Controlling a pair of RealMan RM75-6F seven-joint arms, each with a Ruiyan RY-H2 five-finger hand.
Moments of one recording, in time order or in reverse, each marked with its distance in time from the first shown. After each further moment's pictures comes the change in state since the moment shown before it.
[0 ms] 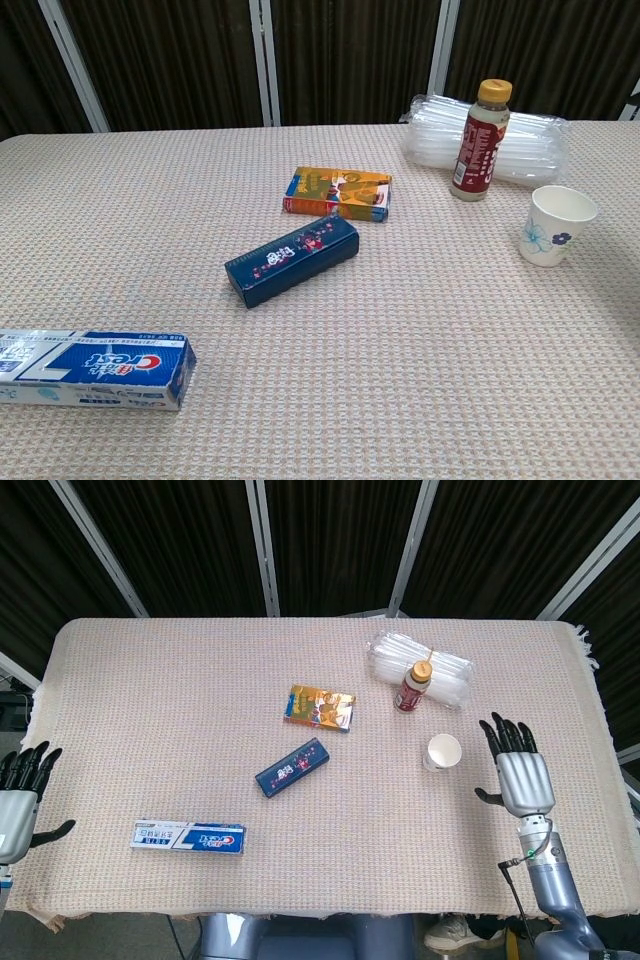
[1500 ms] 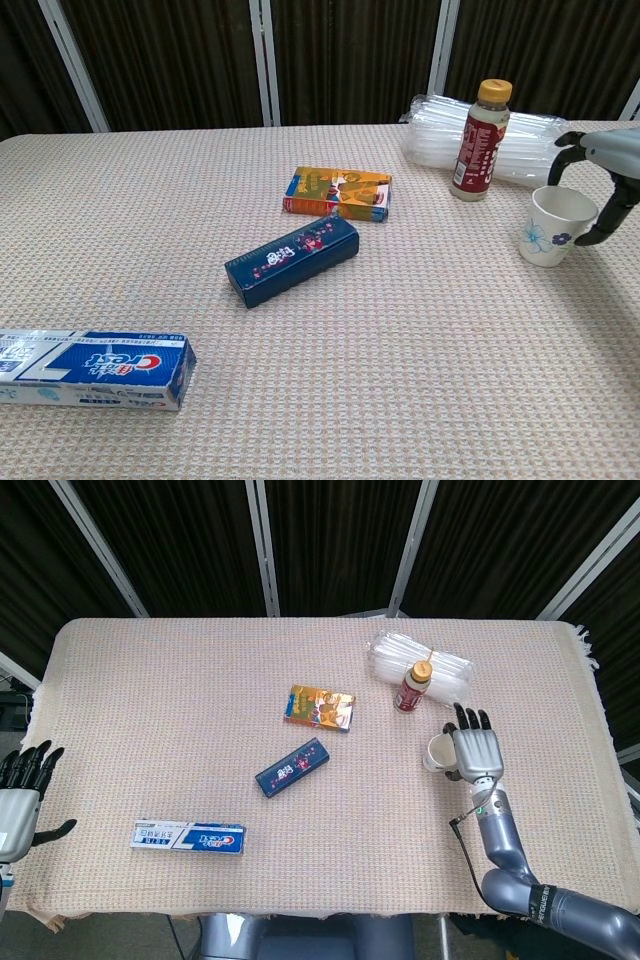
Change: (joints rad) left arm -0.006 0.004 -0.002 -0.008 -0.007 -0.011 0.008; right arm 0.255 -0.190 0.054 0.200 0.402 -0.203 -0.267
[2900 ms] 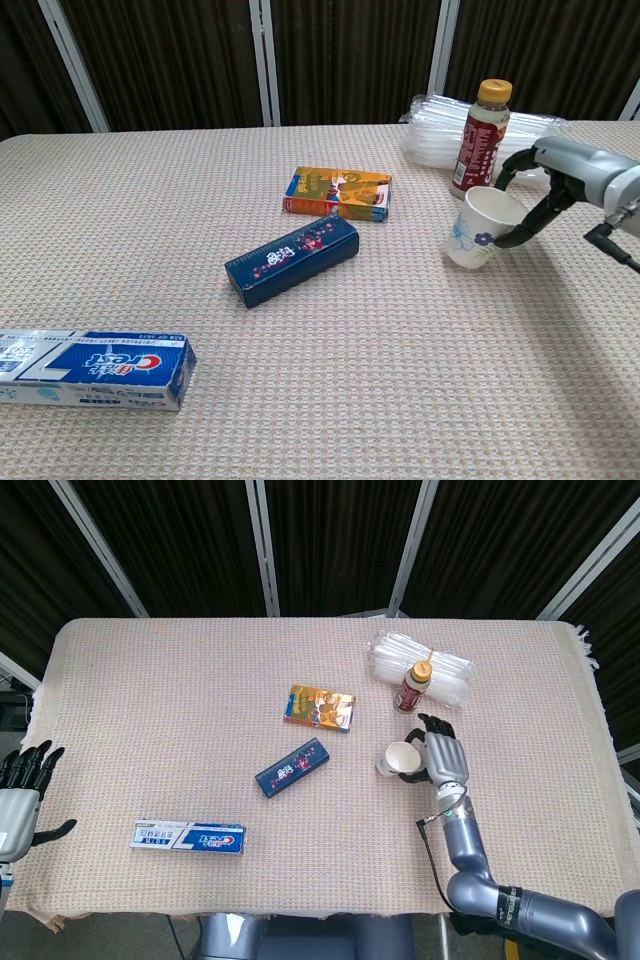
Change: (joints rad) left arm -0.002 0.004 0.002 0.003 0.004 -0.003 -0.010; right arm 0.018 -0.125 0.081 -0.068 0.107 0.053 0.206
